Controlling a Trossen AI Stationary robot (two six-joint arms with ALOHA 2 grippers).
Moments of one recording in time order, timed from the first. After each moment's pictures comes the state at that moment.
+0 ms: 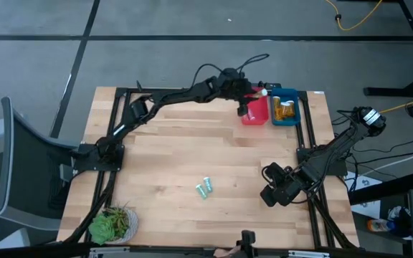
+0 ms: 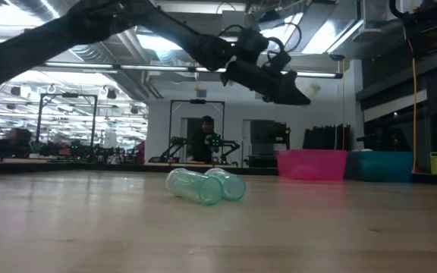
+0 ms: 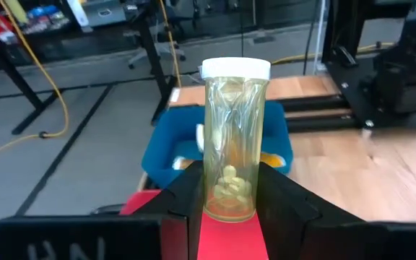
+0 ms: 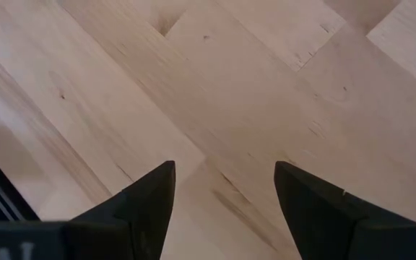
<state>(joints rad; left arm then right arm) 0.43 2.37 2.09 -0.04 0.25 0.26 0.70 1.28 0.79 -0.76 0.24 1.52</state>
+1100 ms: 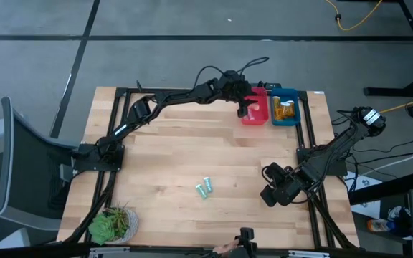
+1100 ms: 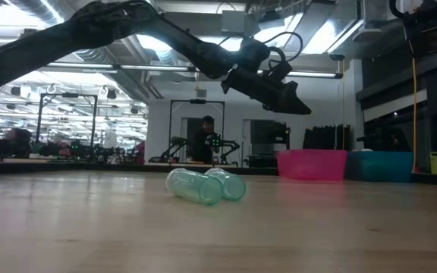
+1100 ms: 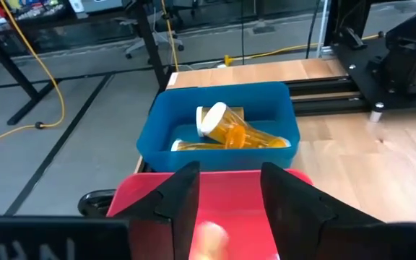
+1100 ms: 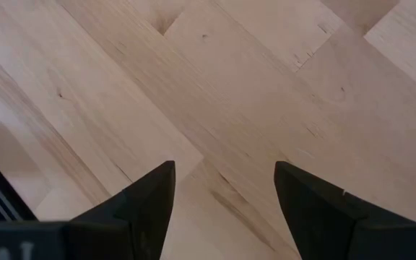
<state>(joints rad) 0.44 2.42 2.10 -0.04 0.26 0.27 0.70 1.28 0.79 -0.76 0.24 1.51</state>
